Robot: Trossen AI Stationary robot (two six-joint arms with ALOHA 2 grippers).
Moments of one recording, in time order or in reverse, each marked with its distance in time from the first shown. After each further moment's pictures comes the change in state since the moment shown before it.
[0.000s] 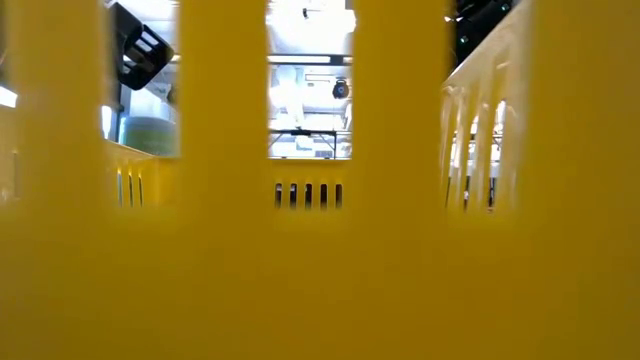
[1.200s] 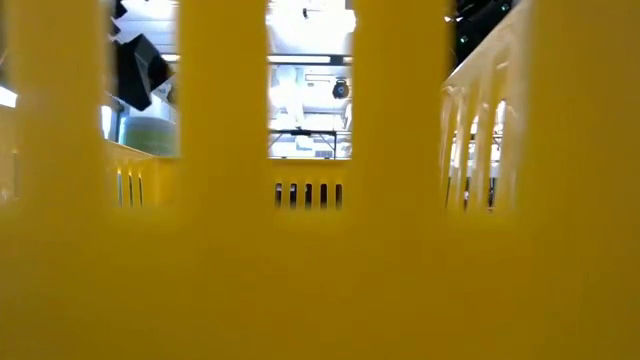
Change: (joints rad) left arm 0.001 0.054 0.000 0.043 -0.047 -0.166; right arm 0.000 0.000 0.000 0.001 0.000 0.000
